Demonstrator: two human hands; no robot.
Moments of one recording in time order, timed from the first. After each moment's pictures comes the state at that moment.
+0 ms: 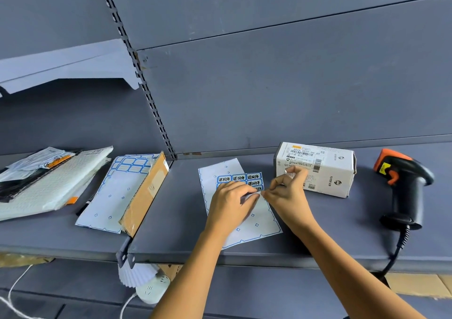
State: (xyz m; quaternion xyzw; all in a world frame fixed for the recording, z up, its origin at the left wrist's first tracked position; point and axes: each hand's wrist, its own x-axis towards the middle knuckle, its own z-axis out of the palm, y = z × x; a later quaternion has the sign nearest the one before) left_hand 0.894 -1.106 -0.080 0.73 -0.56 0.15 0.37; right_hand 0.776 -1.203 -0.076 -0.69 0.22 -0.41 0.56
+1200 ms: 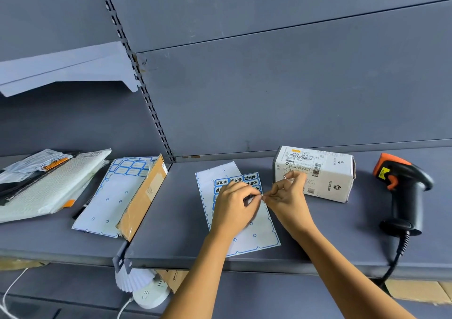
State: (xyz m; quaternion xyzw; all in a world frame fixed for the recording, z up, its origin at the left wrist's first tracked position) left_hand 0.885 -1.117 -0.079 0.73 -0.52 0.14 0.41; right_hand 0.781 -1.212 -0.087 -0.67 0.22 -0.42 0.57
